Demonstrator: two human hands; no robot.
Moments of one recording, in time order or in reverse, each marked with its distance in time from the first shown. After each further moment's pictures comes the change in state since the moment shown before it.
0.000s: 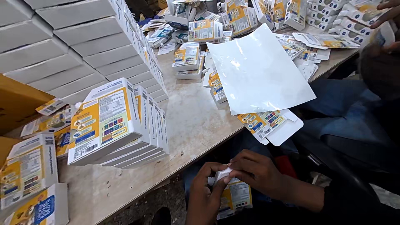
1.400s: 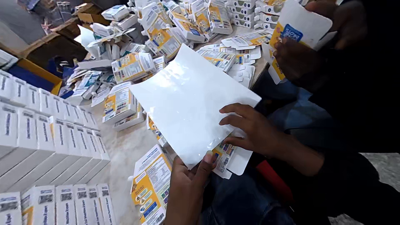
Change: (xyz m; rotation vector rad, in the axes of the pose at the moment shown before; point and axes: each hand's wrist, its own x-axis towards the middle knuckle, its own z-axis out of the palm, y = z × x) left_hand 0.135 0.078 0.078 -0.277 -0.086 -0.310; right_hand 0.043 0.062 -0.144 -0.527 0.156 0.161
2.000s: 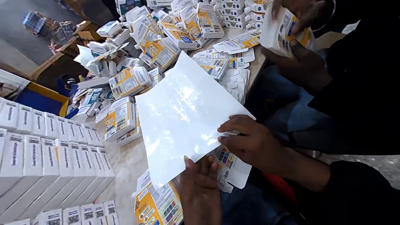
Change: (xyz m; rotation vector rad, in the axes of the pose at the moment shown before) left_hand 0.015 -0.022 0.029 -0.643 0.105 0.041; right_hand -0.008 -0.009 0.005 0.011 0.251 -0.083
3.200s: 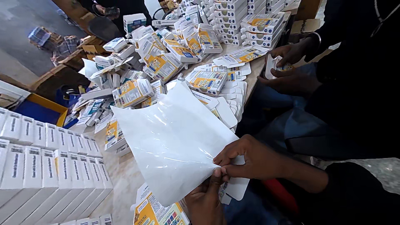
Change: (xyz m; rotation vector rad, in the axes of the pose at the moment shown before) left_hand -0.006 -0.019 0.000 0.347 0.064 0.183; right_hand 0.005 -0.003 -0.006 0.711 -0.381 0.358
